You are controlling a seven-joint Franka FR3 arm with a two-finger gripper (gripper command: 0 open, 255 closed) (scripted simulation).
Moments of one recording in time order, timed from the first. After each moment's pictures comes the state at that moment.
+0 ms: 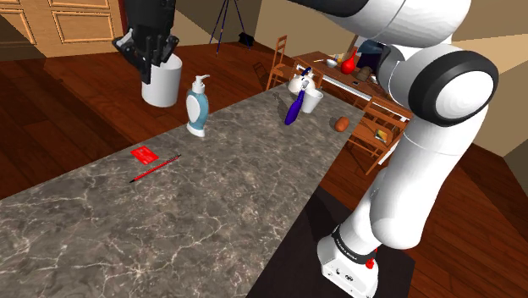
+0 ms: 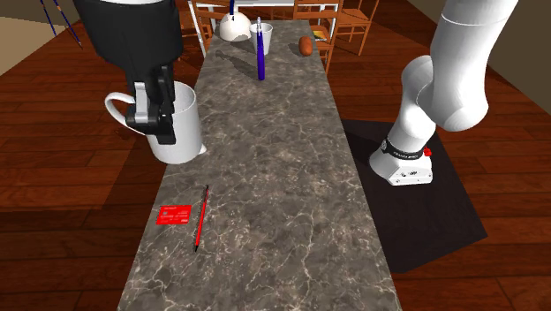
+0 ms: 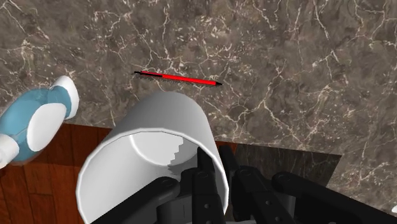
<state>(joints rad) 0.24 0.21 0.42 -1.35 -0.17 1.71 0.35</state>
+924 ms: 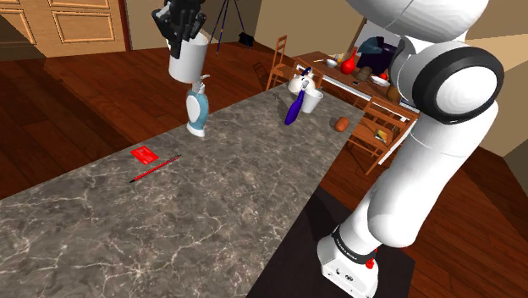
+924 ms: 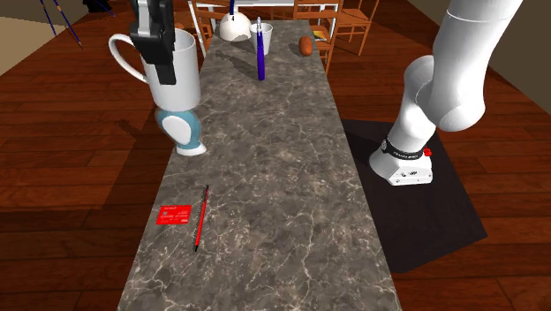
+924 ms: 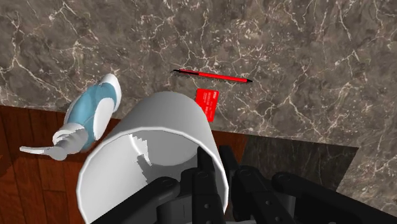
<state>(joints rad) 0.14 0.15 0.38 -1.31 -0.12 1.63 0.21</state>
